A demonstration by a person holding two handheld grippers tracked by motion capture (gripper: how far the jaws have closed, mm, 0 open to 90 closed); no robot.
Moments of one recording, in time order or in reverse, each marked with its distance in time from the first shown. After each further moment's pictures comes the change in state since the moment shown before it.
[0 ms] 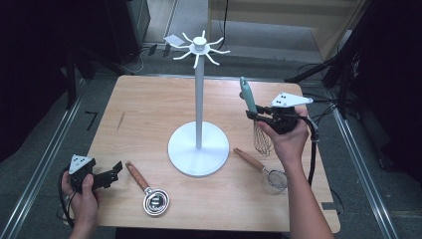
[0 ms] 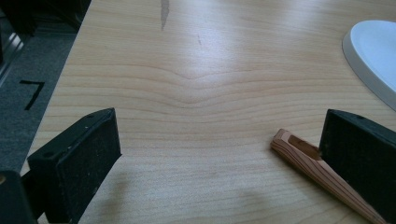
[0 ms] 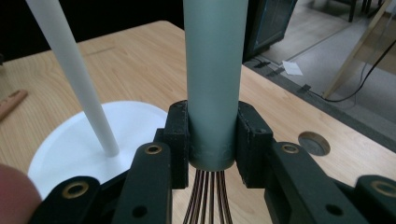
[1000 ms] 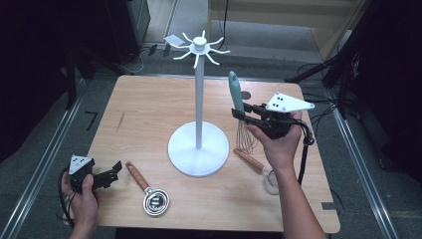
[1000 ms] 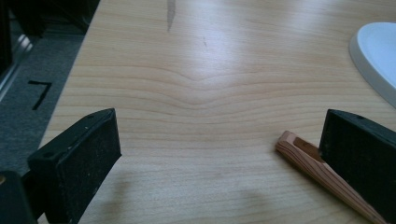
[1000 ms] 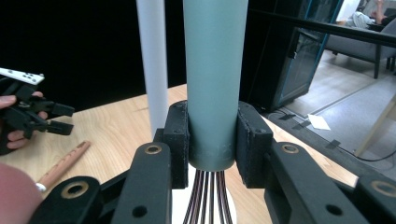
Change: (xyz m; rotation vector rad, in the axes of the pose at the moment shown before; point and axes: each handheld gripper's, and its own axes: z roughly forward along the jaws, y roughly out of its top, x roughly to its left) left arm -0.001 0.000 0.000 -0.014 0.028 -0.009; right arm 0.049 0.033 -0.016 -0.202 0.121 -0.034
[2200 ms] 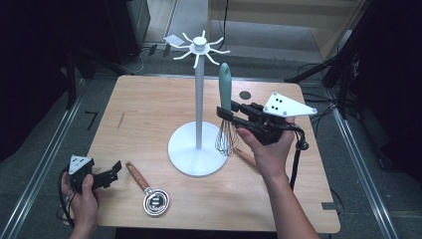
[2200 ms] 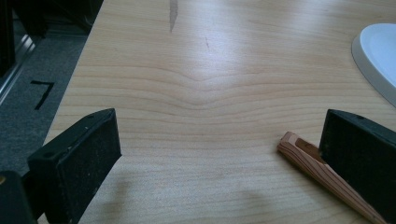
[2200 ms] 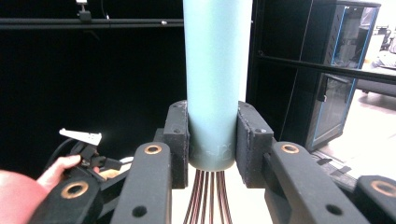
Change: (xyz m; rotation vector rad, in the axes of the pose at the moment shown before) left arm 0.000 0.000 0.000 -0.001 0.002 -0.001; right arm 0.046 0.035 -0.003 -0.189 0.099 0.051
